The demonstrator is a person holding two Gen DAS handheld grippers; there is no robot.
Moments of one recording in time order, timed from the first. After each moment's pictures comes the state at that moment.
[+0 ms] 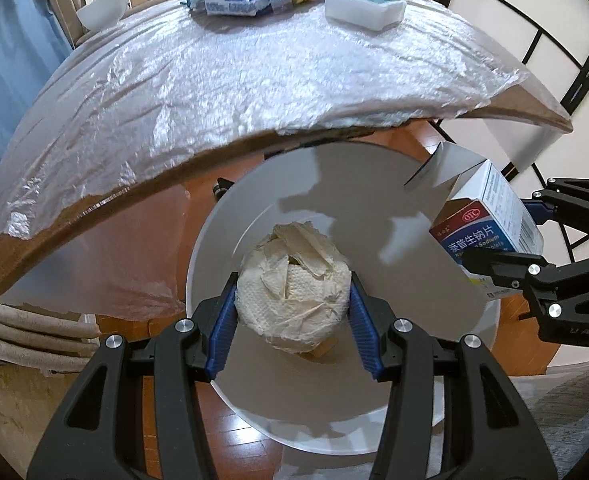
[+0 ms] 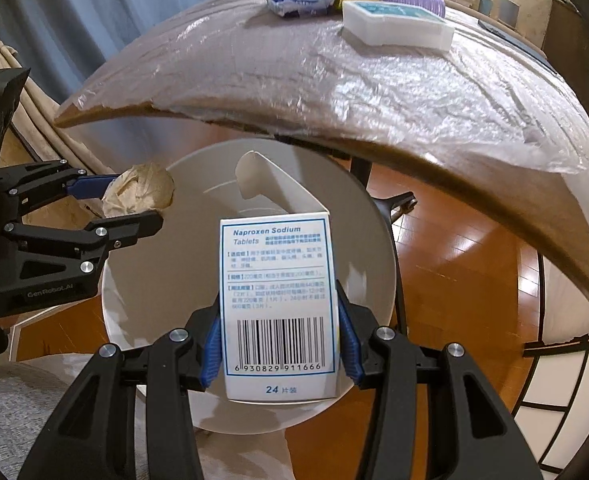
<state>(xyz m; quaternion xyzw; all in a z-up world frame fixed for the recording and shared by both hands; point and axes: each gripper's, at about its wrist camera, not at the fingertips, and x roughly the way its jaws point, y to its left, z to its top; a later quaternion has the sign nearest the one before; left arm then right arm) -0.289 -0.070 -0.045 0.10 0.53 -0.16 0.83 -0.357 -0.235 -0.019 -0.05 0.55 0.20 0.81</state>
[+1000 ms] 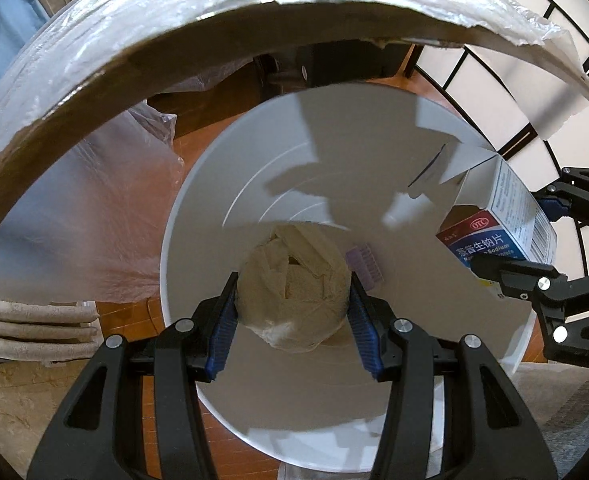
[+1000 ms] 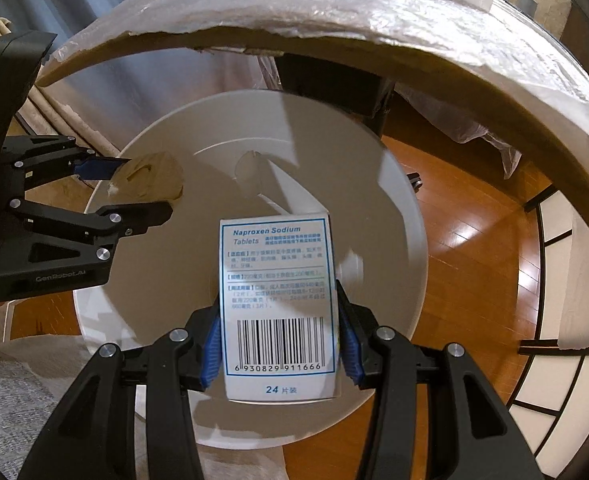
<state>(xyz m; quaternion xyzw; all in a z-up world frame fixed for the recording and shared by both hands) -0.266 -0.093 -0.089 0.12 0.58 -0.16 0.79 -0.336 -0.215 -0.060 -0.07 0.58 0.21 0.78</state>
